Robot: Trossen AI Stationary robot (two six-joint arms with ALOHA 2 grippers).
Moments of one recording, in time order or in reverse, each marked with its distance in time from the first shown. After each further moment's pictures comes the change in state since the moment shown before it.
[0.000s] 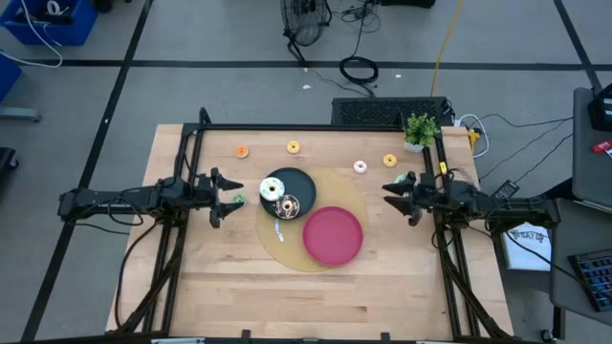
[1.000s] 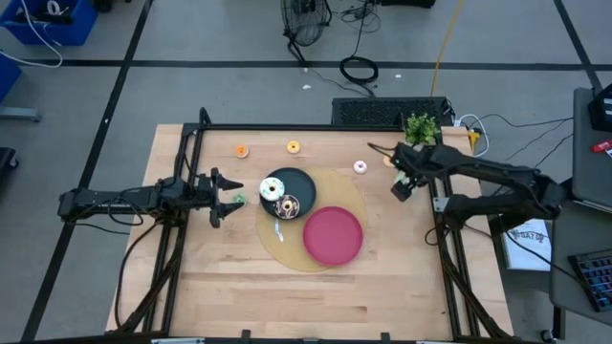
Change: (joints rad) left arm 0.000 0.000 0.000 0.000 0.000 0.000; right arm -0.519 1.008 0.665 -1.158 0.036 -0.160
